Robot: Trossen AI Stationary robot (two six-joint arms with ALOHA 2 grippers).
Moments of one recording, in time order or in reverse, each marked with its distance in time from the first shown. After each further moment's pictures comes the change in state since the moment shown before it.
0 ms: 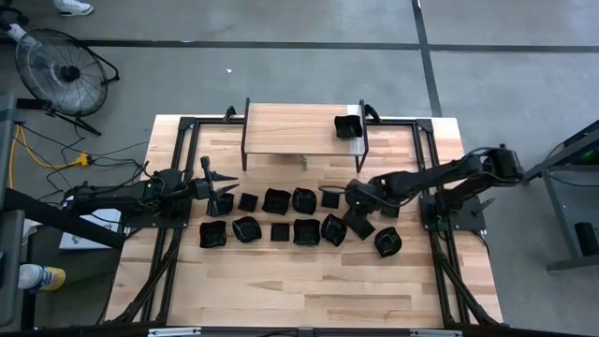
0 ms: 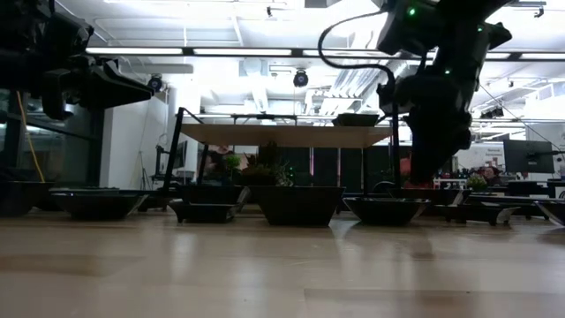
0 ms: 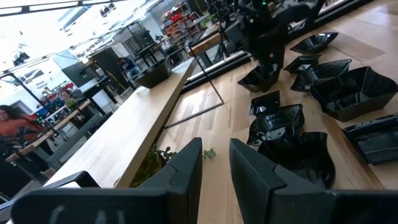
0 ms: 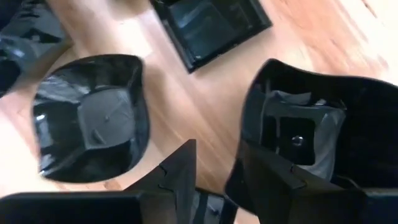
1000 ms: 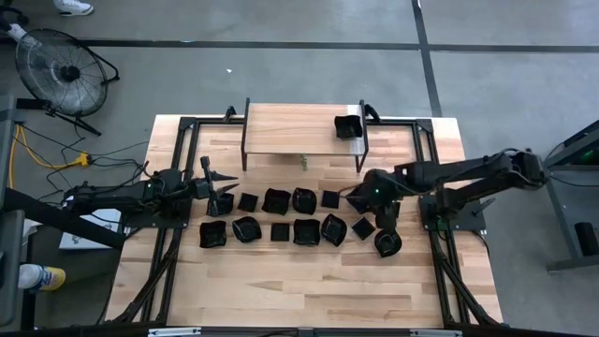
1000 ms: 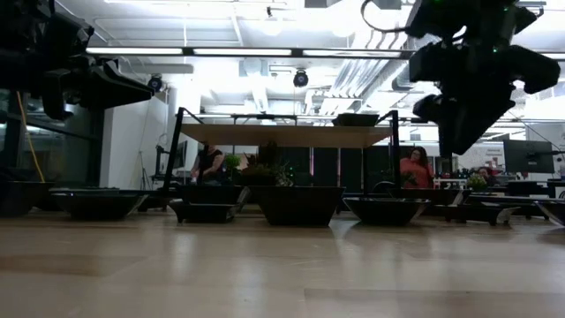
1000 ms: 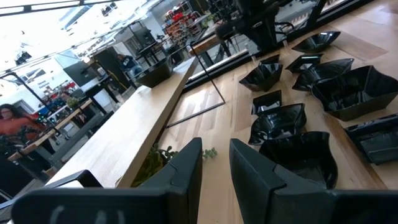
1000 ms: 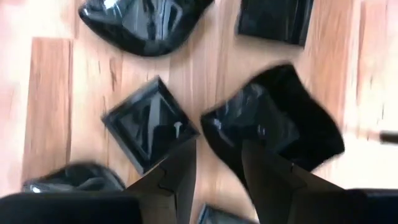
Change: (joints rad) left arm 0.000 0.000 0.000 0.000 -0.005 0.000; right arm -0.048 -0.259 -0.055 -0.148 -0.110 -0.778
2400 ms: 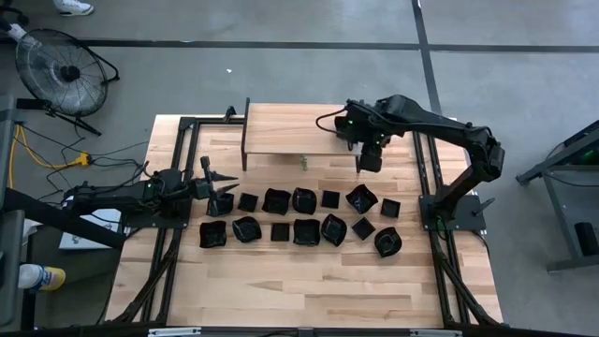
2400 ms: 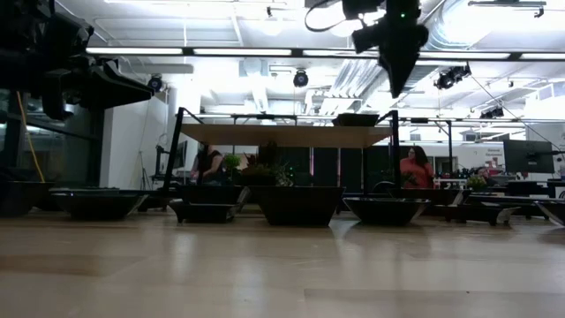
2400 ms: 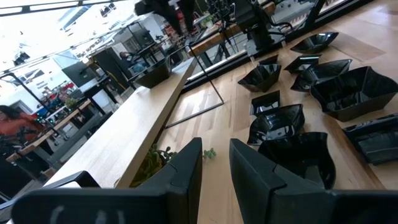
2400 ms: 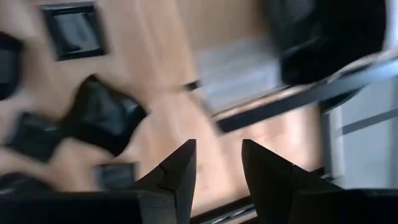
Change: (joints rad) left arm 0.000 0.000 0.000 0.000 0.004 0.000; right arm -0.390 0.399 0.877 -0.772 0.192 -0.058
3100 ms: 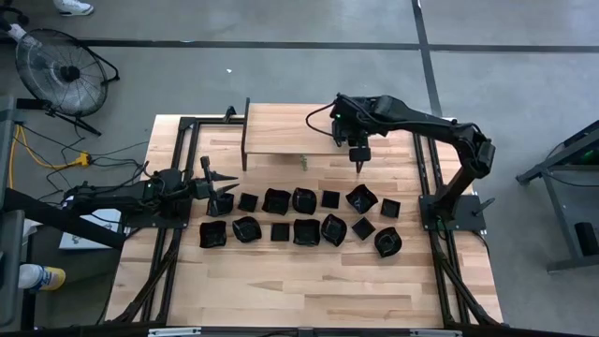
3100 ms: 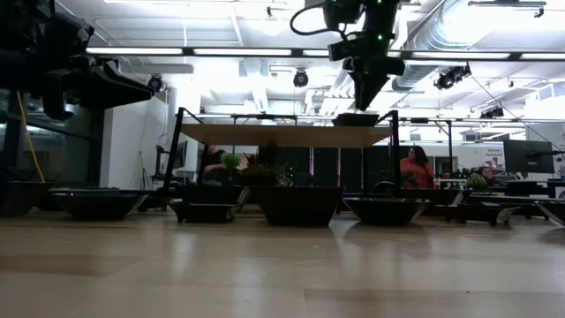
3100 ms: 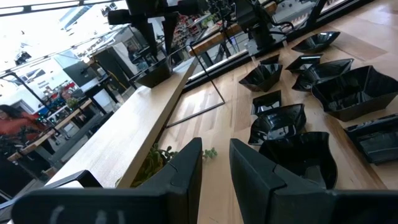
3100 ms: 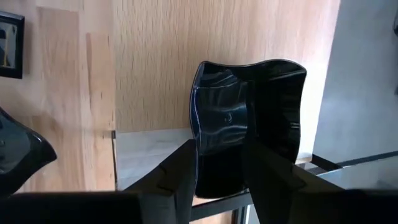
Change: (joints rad) left arm 0.000 0.000 0.000 0.000 -0.004 0.000; right arm -0.018 0.078 -0.001 0.299 0.159 -0.415
